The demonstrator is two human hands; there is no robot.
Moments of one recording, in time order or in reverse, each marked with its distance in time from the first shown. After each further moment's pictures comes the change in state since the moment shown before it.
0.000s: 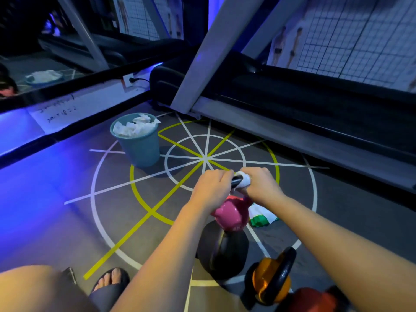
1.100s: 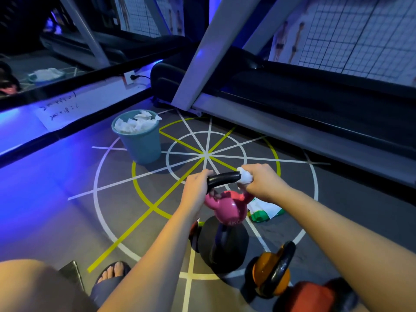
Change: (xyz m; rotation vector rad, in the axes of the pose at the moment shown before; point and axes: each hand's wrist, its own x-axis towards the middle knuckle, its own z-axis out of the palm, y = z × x) left_hand -0.018 -0.027 0.009 -0.820 0.159 -0.488; right_hand -0.011 -0.003 -0.012 0.007 -0.114 0.052
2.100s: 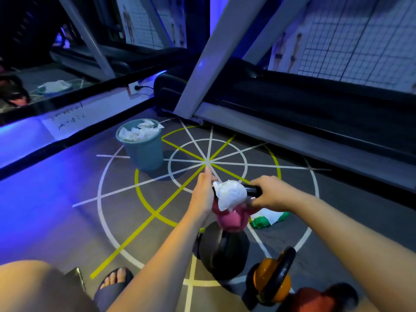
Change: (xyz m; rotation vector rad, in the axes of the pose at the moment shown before) left_hand 0.005 -0.009 0.015 0.012 0.028 0.121; right_hand -0.021 0.004 -0.024 -0.195 -0.210 0.028
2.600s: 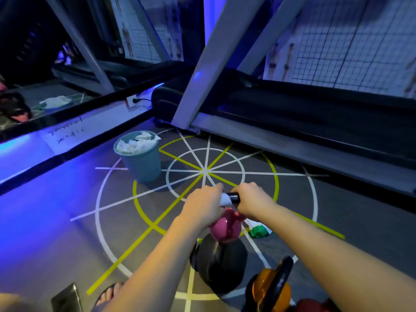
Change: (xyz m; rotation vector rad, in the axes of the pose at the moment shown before) left_hand -0.016 0.041 0.007 1.351 -0.222 0.431; right_hand 0.014 -0.022 0.017 -0.066 0.116 0.057
